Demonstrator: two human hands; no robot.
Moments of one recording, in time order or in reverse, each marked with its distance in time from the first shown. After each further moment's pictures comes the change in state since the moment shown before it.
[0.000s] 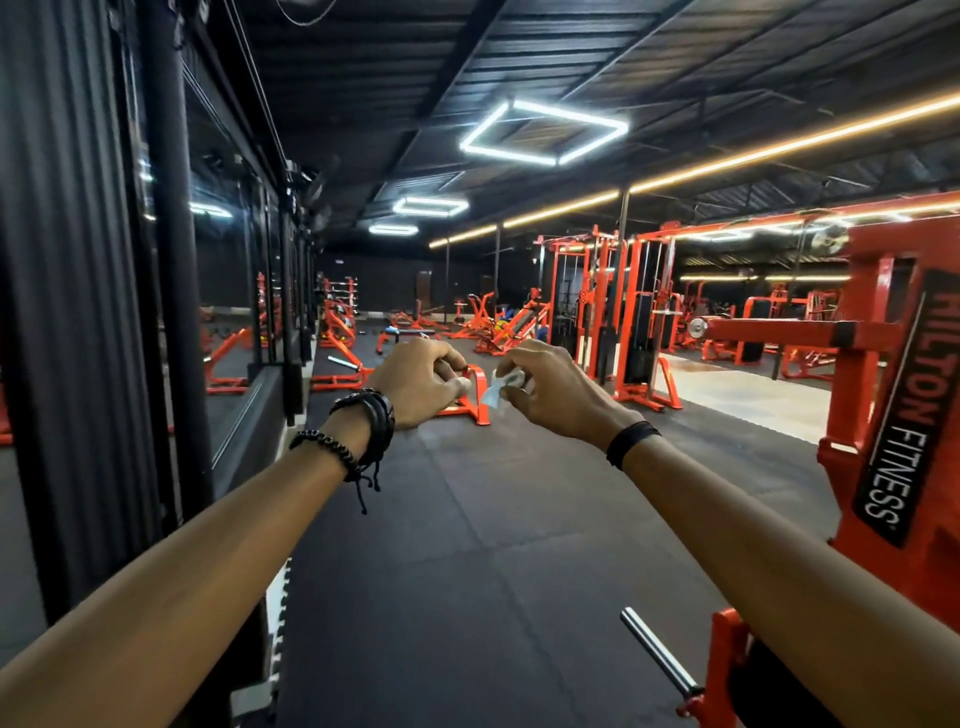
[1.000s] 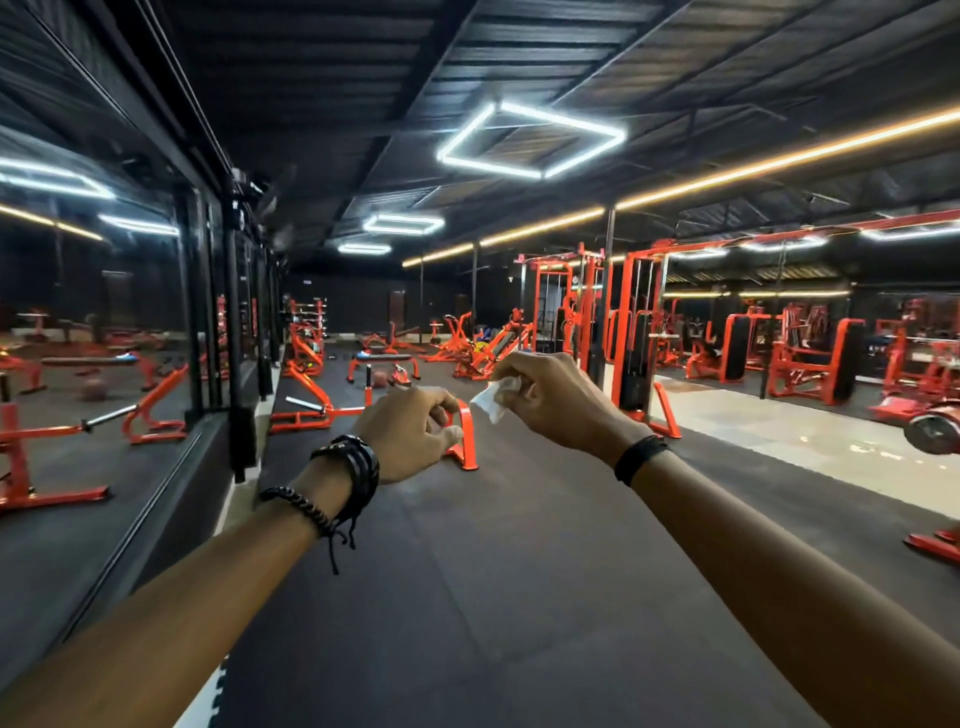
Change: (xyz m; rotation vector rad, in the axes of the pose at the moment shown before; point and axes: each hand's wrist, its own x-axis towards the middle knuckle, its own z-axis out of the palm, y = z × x) left_hand 0.410 -0.285 0.134 0.055 -0.105 0.068; right_hand 0.364 0.297 0.196 -0.012 0.049 0.056
